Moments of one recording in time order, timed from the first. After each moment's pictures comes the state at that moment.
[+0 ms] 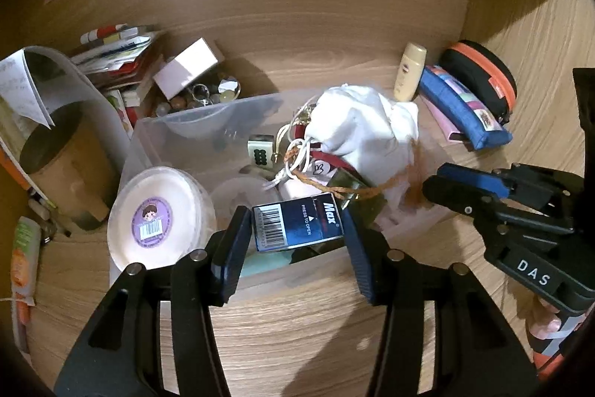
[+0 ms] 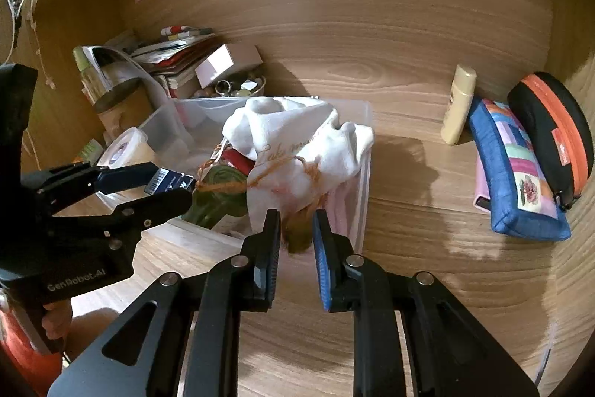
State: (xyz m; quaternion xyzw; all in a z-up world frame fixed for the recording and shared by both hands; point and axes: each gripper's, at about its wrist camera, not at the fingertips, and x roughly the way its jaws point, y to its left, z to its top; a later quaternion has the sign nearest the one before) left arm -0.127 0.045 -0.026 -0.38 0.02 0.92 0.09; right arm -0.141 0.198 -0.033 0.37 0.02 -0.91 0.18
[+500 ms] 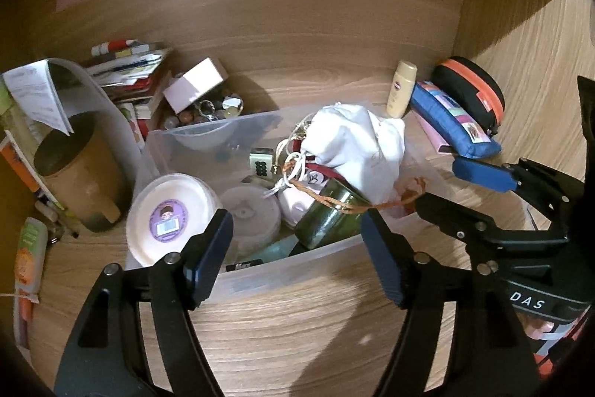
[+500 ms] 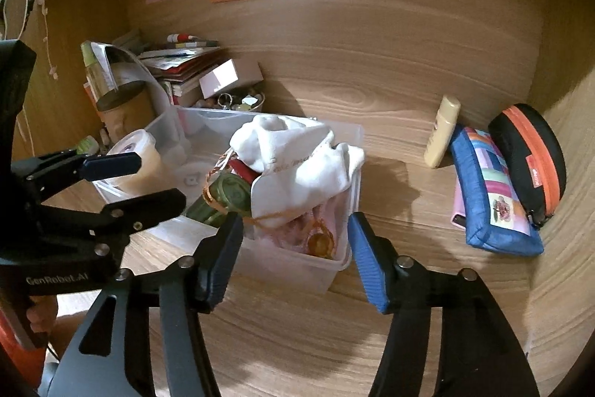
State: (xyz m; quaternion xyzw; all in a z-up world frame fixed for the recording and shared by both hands) left arm -0.111 0.039 -0.011 -0.36 0.01 0.93 0.09; right arm -0.120 0.194 -0.018 0.33 0.06 -0.93 0.17
